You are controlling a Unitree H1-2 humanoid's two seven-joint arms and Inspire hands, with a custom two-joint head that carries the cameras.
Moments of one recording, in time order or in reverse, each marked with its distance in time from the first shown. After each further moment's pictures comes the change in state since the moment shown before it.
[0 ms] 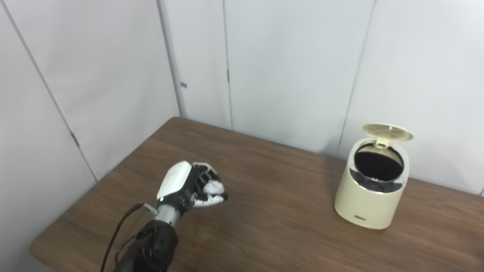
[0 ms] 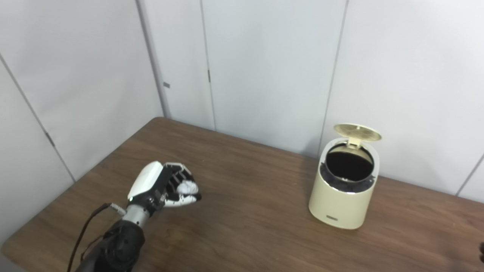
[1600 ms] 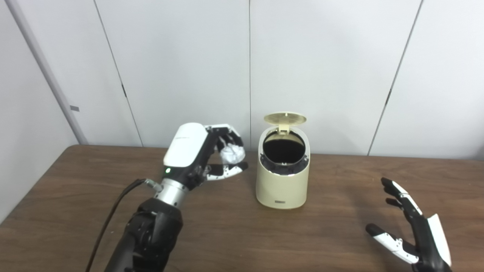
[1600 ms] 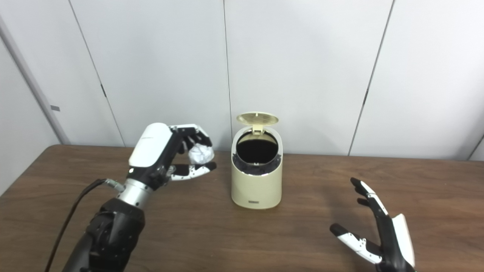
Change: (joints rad) left arm -0.355 -0.149 -0.245 0.106 0.198 -0.253 -0.045; right arm -0.020 0.101 0.084 -0.036 -0.186 0.004 -0.093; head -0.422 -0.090
